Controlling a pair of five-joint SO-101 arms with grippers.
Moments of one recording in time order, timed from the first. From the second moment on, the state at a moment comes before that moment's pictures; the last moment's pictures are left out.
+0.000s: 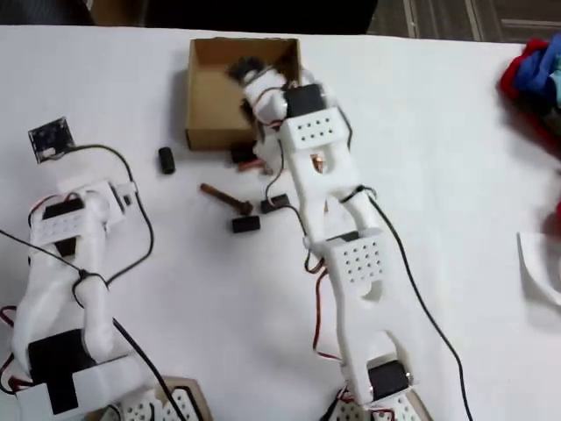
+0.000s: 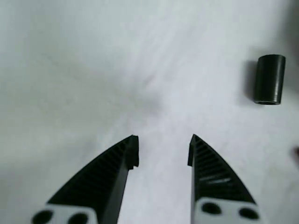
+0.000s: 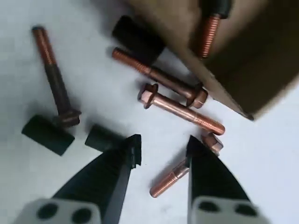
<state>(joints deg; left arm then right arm) -26.1 -10.9 44.9 34.9 10.6 -23.6 55.4 -69.1 99.9 33.5</state>
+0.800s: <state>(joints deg) -28.2 -10.9 43.8 34.9 10.6 -27.4 55.3 -50.3 100.0 59.6</state>
